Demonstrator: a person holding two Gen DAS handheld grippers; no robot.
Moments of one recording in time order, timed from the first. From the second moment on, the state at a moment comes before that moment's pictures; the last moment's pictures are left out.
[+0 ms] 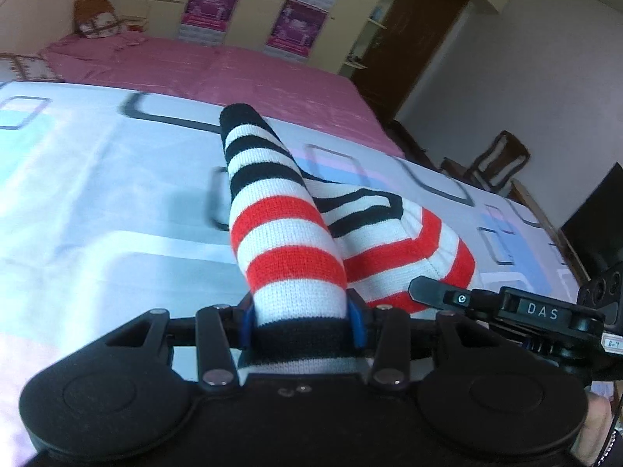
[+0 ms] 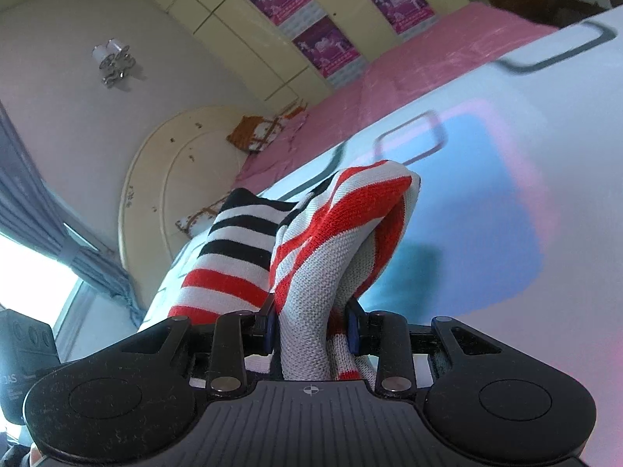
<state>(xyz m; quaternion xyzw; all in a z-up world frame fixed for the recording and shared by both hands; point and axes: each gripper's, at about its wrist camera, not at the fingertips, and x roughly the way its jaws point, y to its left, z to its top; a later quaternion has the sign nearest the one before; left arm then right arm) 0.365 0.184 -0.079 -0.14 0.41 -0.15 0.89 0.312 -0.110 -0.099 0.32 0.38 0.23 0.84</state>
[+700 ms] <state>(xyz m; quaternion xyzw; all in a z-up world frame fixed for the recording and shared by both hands) 0.375 0.281 -0.133 -0.14 0.42 -0.10 0.89 0.349 -0.016 -0.157 0.27 0.43 0.21 0.84</state>
